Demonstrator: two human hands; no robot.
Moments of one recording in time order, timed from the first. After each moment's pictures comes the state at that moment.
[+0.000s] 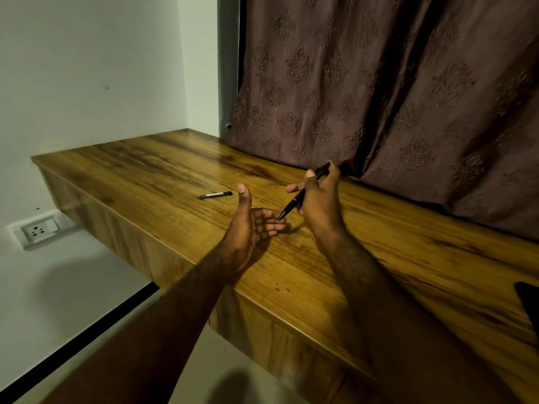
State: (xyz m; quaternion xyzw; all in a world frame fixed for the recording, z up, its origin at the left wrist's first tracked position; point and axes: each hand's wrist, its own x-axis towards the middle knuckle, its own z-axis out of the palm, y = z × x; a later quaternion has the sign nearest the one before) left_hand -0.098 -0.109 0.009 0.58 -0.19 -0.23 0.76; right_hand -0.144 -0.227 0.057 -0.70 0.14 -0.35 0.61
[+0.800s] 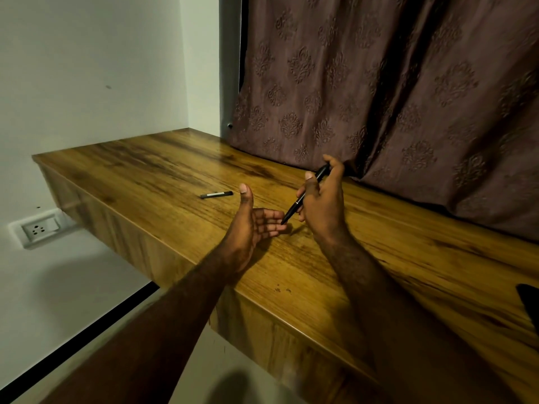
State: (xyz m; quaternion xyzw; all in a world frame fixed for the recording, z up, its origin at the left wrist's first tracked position) left_hand -0.100 -0.108 0.010 0.58 -0.20 -0.23 0.76; right_hand -0.140 -0.237 0.048 -0.74 0.08 -0.42 0.52
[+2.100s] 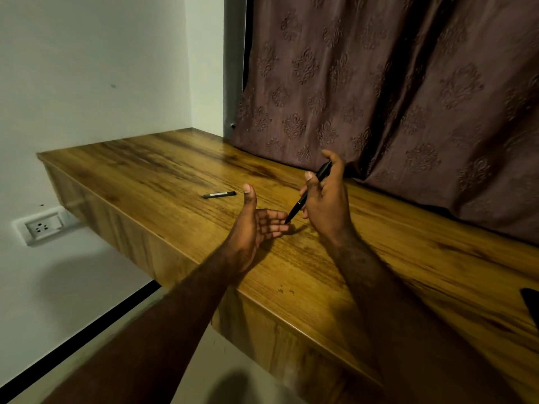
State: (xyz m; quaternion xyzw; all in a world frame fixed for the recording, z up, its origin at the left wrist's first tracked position) left_hand -0.106 -0.105 0.015 0.57 -0.19 -0.23 0.76; right_hand -0.142 -0.244 0.051 -0.79 0.05 -0.42 0.45
